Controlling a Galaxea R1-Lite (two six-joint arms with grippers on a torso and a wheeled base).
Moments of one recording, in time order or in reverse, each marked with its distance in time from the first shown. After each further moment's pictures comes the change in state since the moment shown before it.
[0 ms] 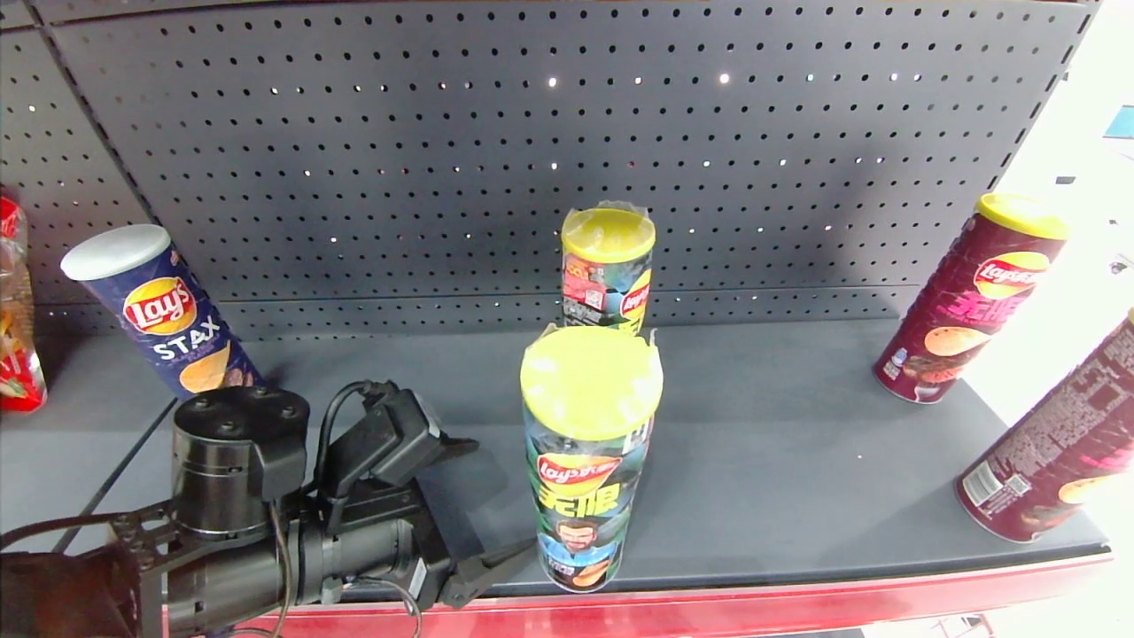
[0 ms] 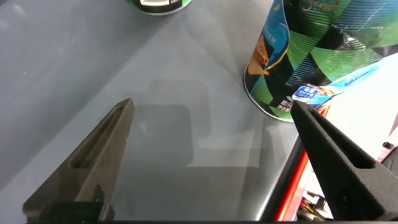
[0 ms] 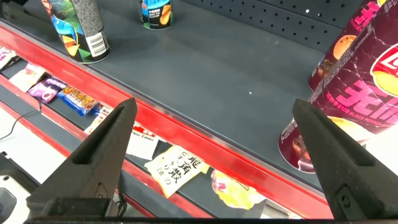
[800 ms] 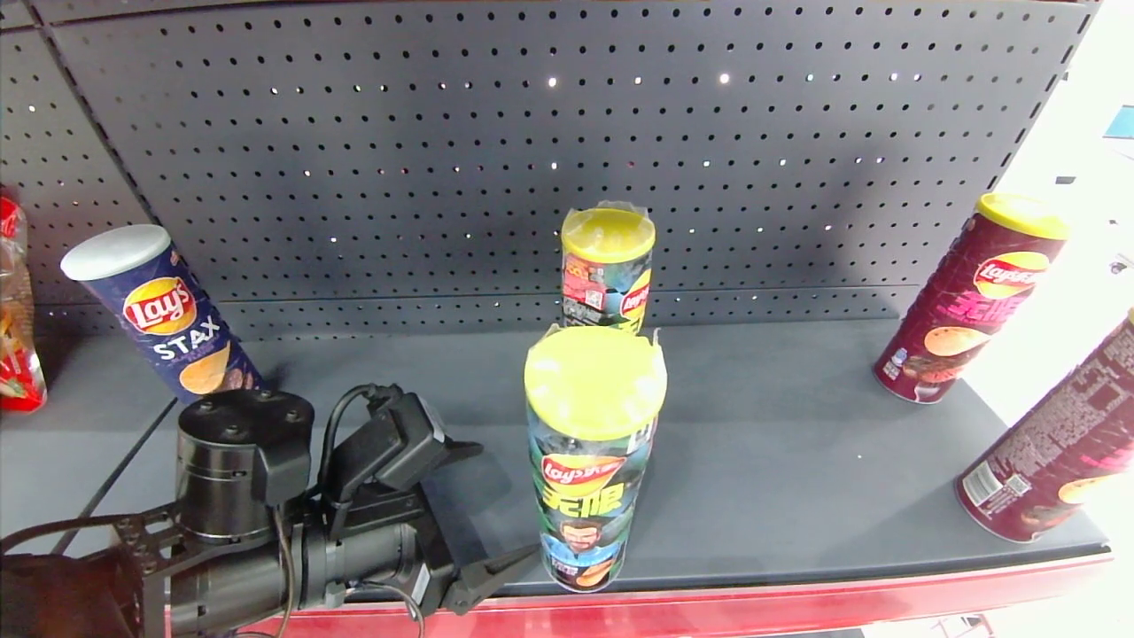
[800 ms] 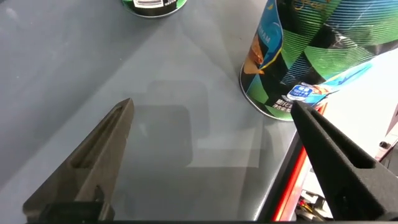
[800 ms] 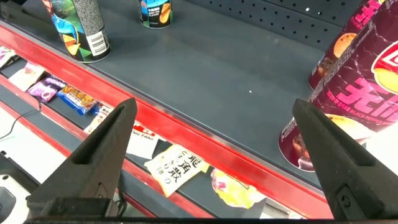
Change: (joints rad) left arm -0.013 0.002 0.001 0.000 0.000 0.000; right arm -0.002 -0.001 0.004 0.000 0.000 0.000
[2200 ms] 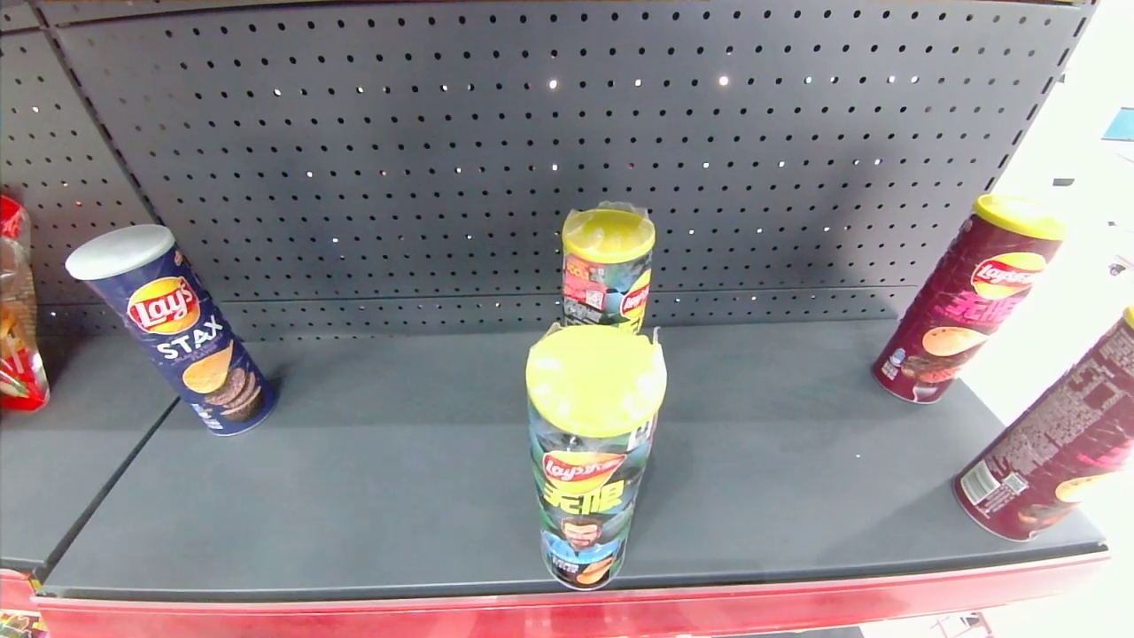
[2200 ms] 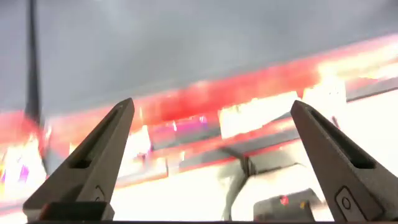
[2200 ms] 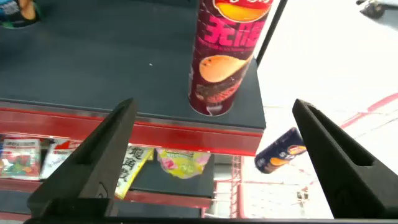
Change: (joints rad) left arm 0.734 -1.206 0.040 1.221 0.048 -0.048; right arm -0.185 -0.110 -0.046 0.169 -0.281 0.082
